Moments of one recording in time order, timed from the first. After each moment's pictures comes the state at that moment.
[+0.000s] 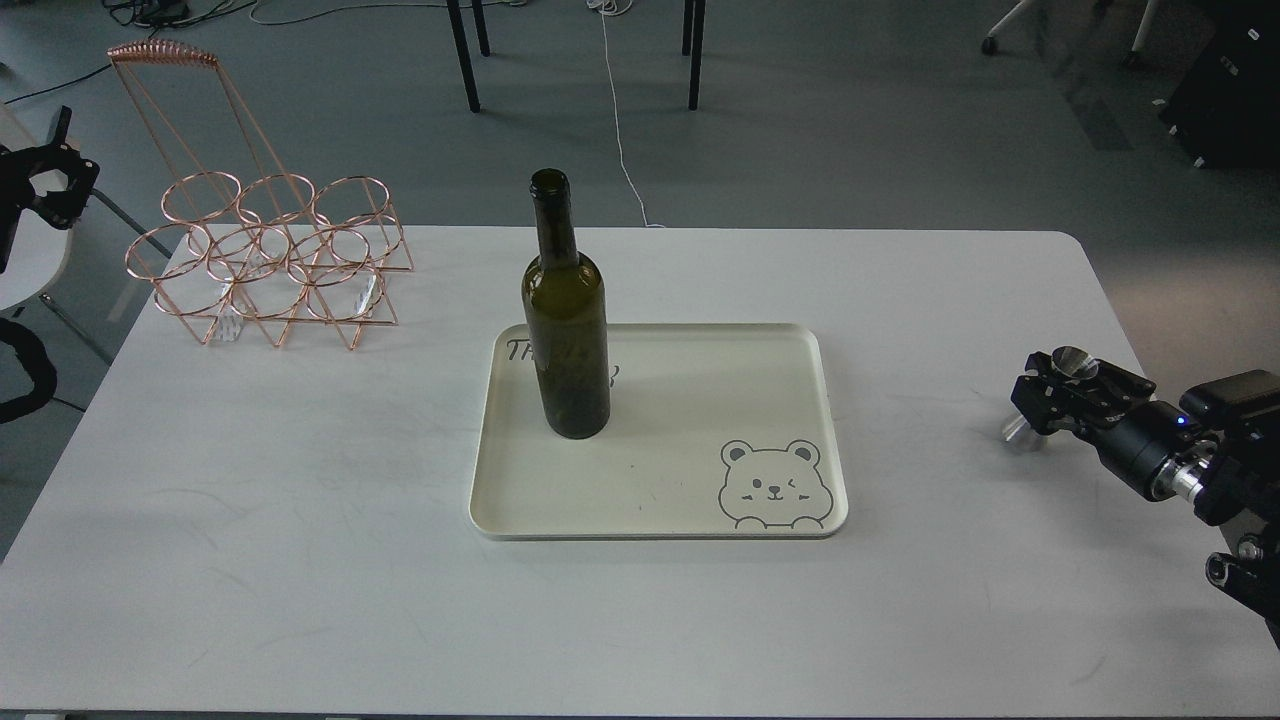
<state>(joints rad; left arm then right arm) -0.73 0.75 -0.61 -0.69 -0.52 -0.49 -0.41 0.59 -0.68 0.16 0.75 -1.44 -0.49 0.49</state>
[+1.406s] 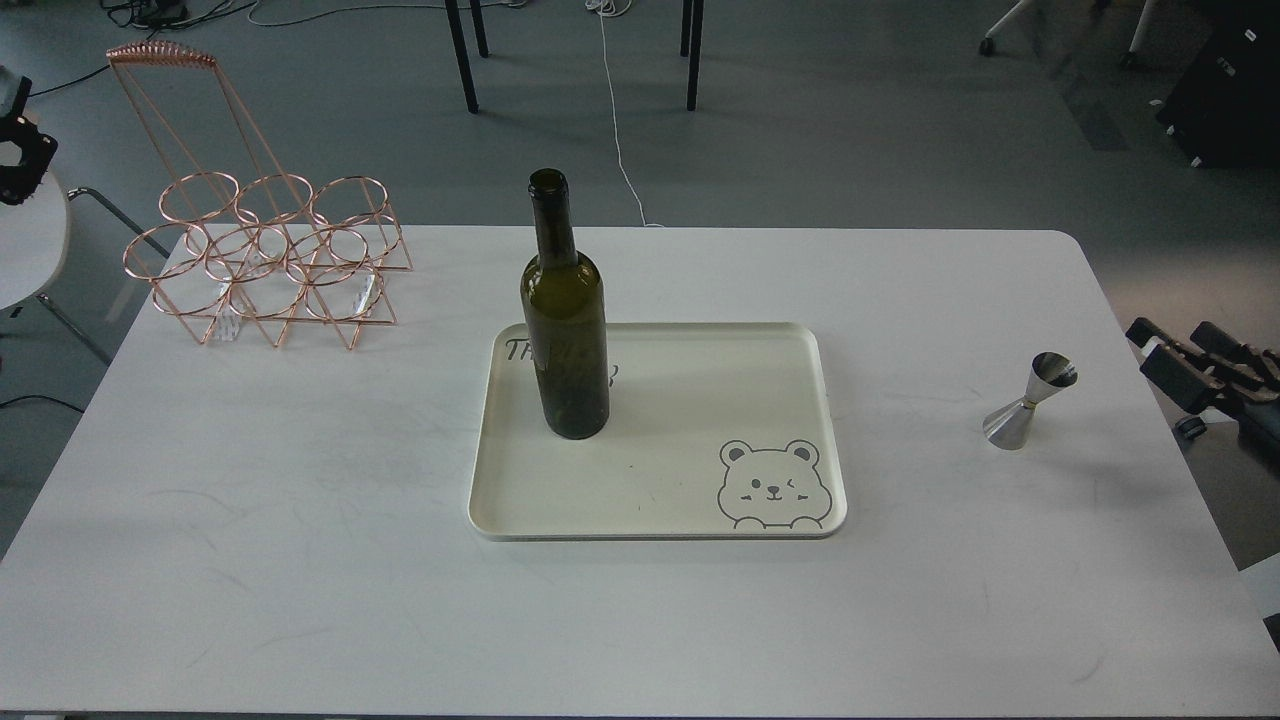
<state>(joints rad) -0.75 0.89 -0.59 -0.79 -0.41 -0.49 -0.39 0.63 -1.04 0.18 1.09 -1.08 -0.49 0.49</state>
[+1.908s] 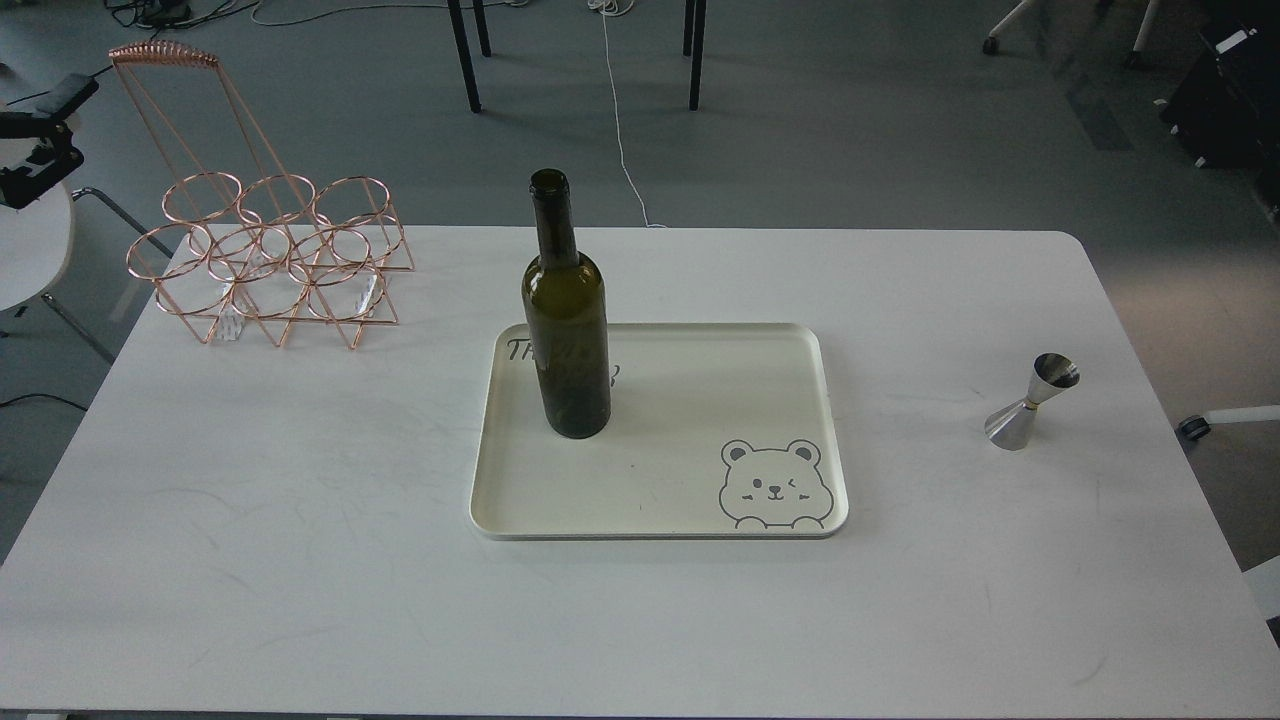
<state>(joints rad) -0.74 1.24 -0.56 -1.35 0.13 -0.48 -0.40 0.95 -0.89 0.31 0.99 -0.61 -0.18 0.49</state>
